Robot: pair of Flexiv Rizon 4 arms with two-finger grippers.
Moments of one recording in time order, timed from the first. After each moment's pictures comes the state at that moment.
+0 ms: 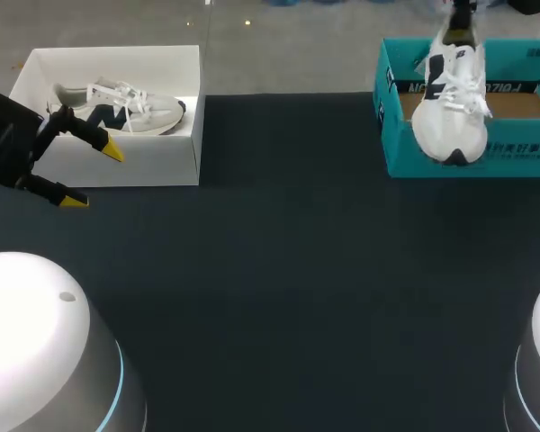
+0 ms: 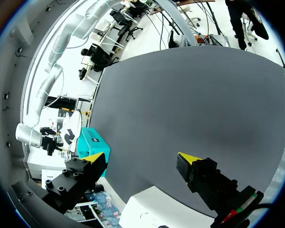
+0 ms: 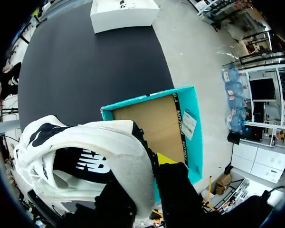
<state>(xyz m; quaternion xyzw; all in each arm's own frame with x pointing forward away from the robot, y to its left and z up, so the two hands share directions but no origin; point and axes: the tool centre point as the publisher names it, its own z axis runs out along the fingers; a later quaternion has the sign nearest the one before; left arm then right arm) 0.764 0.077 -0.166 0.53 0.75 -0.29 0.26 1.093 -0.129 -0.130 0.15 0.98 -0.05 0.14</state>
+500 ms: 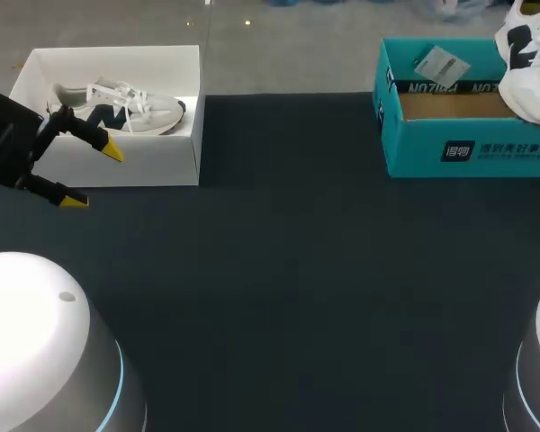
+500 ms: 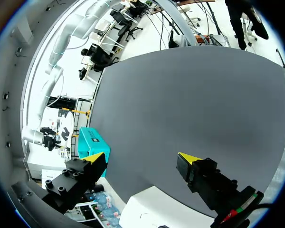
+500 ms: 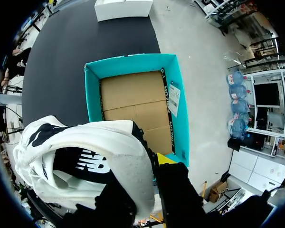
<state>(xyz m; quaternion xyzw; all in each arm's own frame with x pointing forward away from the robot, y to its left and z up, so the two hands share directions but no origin) 0.764 0.077 -0.166 0.53 0.75 -0.29 0.26 1.138 -0.252 -0.124 0.09 0.99 -0.06 0.12</state>
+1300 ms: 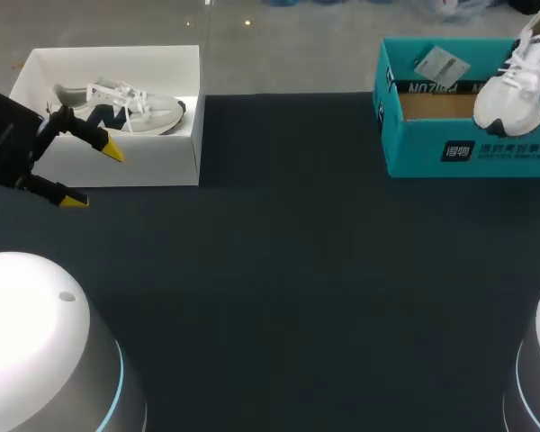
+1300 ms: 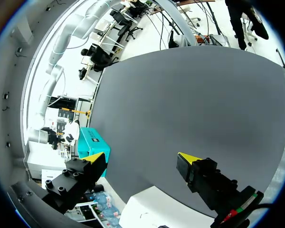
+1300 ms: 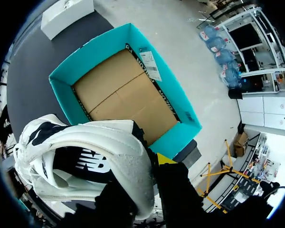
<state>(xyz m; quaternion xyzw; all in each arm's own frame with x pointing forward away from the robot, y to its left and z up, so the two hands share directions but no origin) 0.764 0.077 -0.166 0.53 0.75 -0.29 0.26 1.126 -0.307 -0.153 0.34 0.93 -0.08 0.12</state>
